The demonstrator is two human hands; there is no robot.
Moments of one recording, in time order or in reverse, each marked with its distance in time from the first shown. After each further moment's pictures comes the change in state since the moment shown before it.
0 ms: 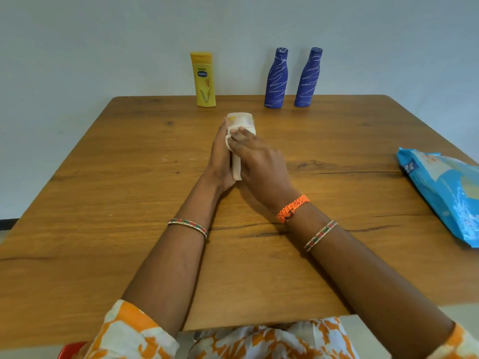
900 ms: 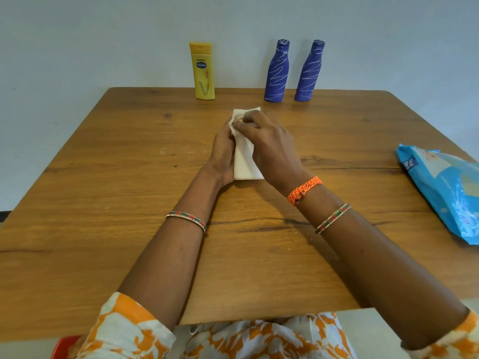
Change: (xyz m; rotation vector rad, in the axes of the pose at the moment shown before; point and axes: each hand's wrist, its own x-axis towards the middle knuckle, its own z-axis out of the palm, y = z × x) left_hand 0.002 -0.004 -0.001 0.084 -0.027 0.032; right_hand 0.015 0.011 -0.019 -0.137 -0.080 0.006
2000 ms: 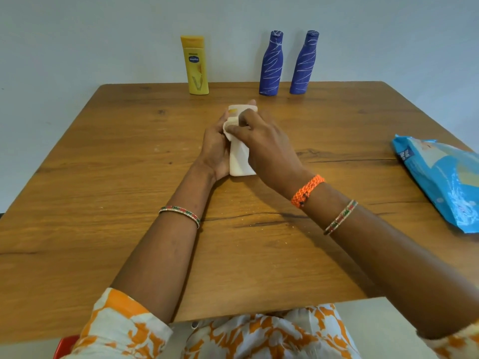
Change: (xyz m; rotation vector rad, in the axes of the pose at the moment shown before) left_hand 0.000 0.002 -0.001 -0.100 -0.094 -0.026; right_hand -0.006 -0.008 -0.015 -0.024 -0.141 0.010
